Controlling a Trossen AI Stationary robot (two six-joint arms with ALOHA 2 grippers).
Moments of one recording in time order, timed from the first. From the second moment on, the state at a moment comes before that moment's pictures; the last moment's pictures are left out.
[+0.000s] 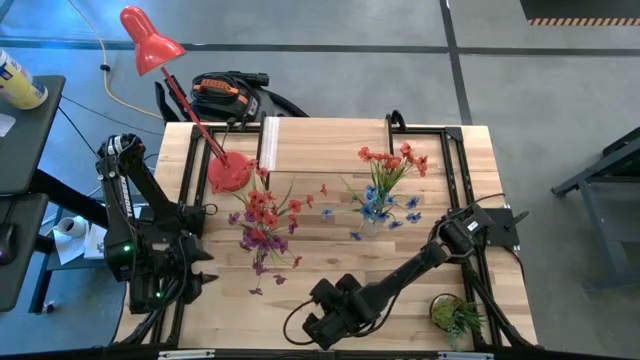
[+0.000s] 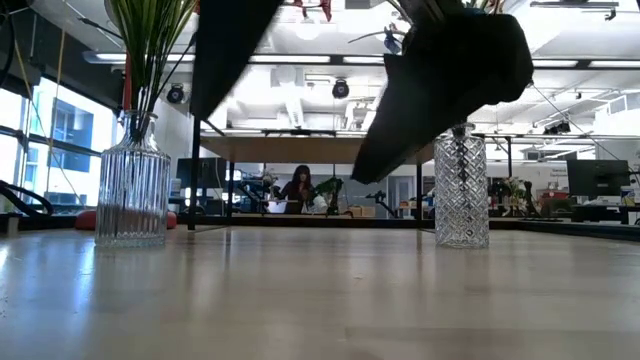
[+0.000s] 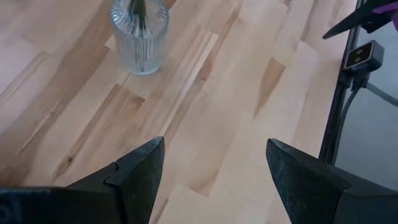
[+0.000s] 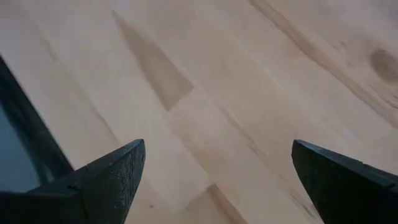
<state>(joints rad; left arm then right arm) -1.26 1.13 0.96 -1.19 -0.66 -1.73 0.60 2.31 1.97 -0.87 0.38 1.30</state>
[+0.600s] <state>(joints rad) -1.26 1.13 0.96 -1.03 -0.59 -1.66 0.67 2.31 1.97 -0.80 0.57 1.40</state>
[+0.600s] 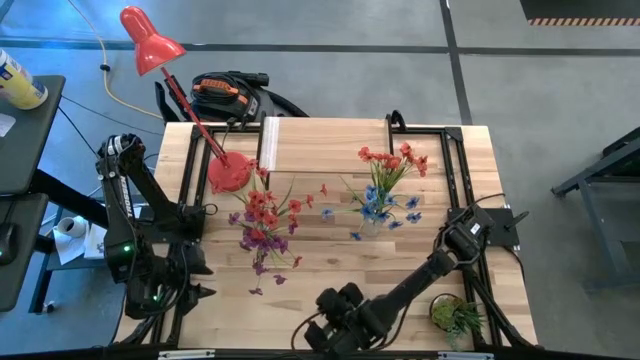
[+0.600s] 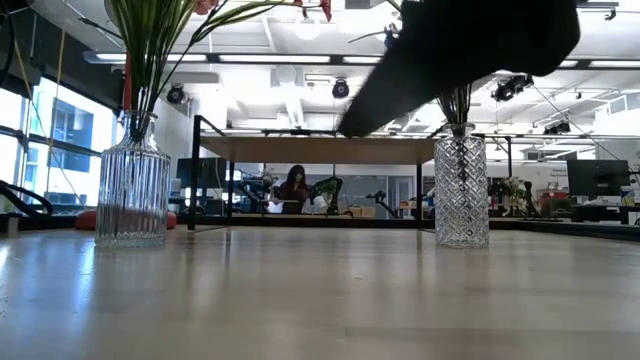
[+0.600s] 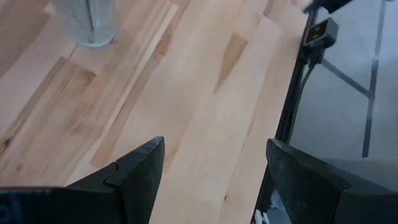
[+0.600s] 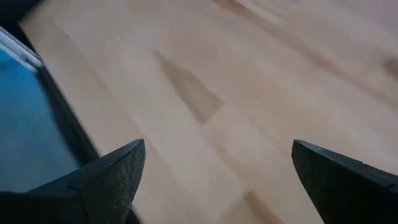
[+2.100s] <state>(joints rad) -1.26 1.12 0.96 -1.08 -0.70 -1.69 0.67 2.23 1.95 -1.41 0.60 1.43</state>
